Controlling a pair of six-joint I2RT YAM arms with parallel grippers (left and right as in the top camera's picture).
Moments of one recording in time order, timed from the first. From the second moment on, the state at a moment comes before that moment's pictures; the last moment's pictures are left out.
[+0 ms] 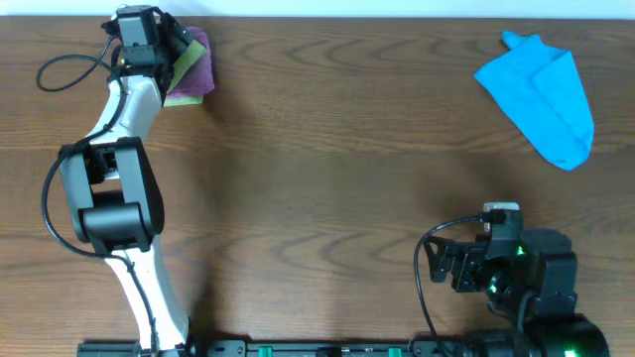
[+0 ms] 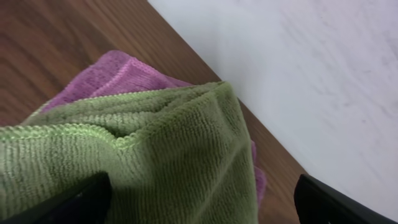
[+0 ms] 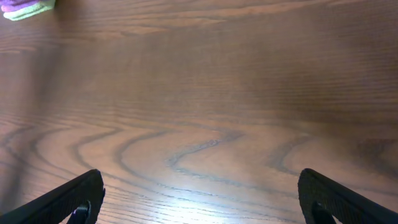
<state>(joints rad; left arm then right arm) 0.11 2.22 1.69 -0.11 -0.04 -0.72 0.08 0.52 0.67 -0.96 -0.25 0.24</state>
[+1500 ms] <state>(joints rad) -0.02 1.78 1.70 -1.18 -0.05 -0.43 0.08 0.52 0.67 -0.96 -0.25 0.24</state>
